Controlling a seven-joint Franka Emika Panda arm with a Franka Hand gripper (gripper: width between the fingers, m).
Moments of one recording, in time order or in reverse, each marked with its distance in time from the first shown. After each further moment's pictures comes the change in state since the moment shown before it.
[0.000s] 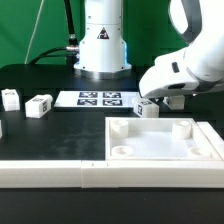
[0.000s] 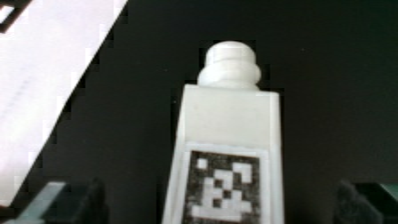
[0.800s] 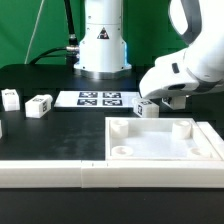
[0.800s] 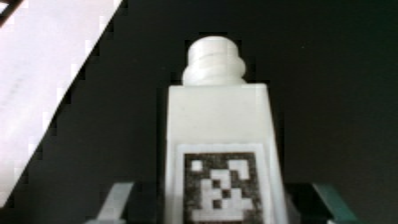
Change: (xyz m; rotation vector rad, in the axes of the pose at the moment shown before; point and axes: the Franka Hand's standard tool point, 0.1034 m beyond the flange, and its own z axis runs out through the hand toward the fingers) arm 0.001 0.000 0.001 0.001 0.006 -0.001
